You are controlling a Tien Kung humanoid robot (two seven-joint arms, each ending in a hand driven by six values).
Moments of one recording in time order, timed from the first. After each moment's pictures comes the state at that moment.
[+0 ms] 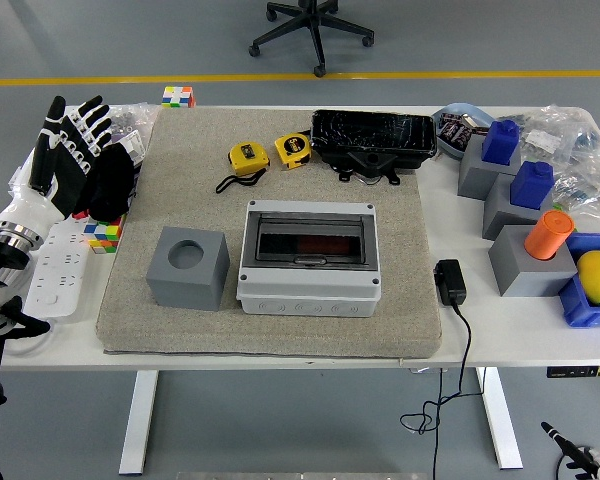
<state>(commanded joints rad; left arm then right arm) -0.31 0.18 -1.56 -1.08 0.94 -0.30 -0.17 0.20 -0.12 1.18 0.18 -1.46 -0.11 0.01</state>
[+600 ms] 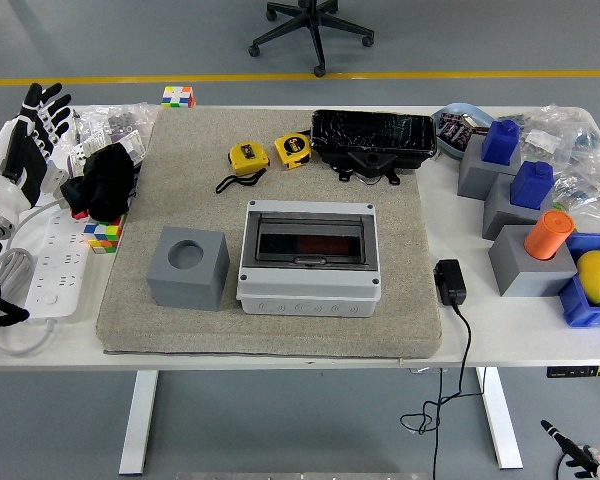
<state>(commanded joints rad) -0.31 0.20 -1.62 -1.12 1.22 -0.18 -0.12 0.20 -0.12 1.17 0.18 -1.46 -0.11 0.01</state>
